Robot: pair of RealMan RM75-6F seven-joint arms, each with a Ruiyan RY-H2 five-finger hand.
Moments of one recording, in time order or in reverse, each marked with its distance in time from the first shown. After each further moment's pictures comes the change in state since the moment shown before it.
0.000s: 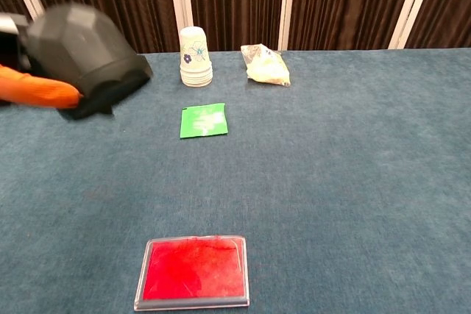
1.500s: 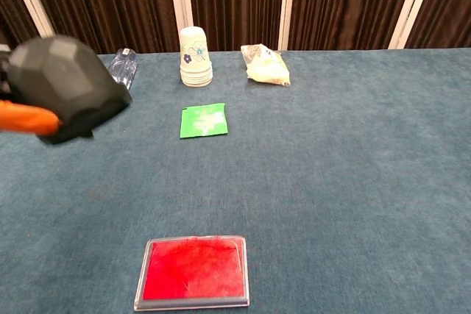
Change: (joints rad) left arm -0.059 0.060 0.131 -0.008 -0.074 0.060 -0.060; right arm 0.003 -0.004 -0.002 0.003 -0.001 -0.008 -0.001
